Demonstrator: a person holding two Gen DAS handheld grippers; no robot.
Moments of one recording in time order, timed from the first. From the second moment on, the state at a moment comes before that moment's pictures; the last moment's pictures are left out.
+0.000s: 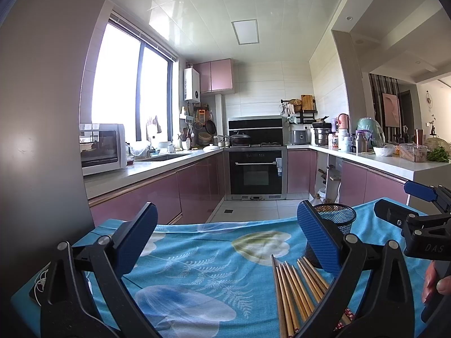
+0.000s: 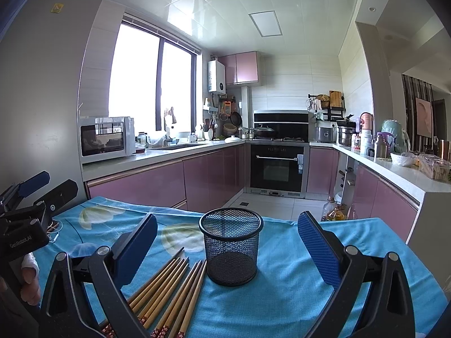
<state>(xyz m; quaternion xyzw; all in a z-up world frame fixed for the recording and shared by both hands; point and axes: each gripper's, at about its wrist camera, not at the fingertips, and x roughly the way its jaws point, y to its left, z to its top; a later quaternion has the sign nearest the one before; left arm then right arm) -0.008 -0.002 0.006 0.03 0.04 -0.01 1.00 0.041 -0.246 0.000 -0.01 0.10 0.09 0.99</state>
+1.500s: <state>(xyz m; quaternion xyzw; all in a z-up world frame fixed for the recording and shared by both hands) -0.011 -0.007 0.004 0.04 0.05 -0.01 1.00 0.043 -0.250 -0.002 0.00 0.11 0.09 0.99</state>
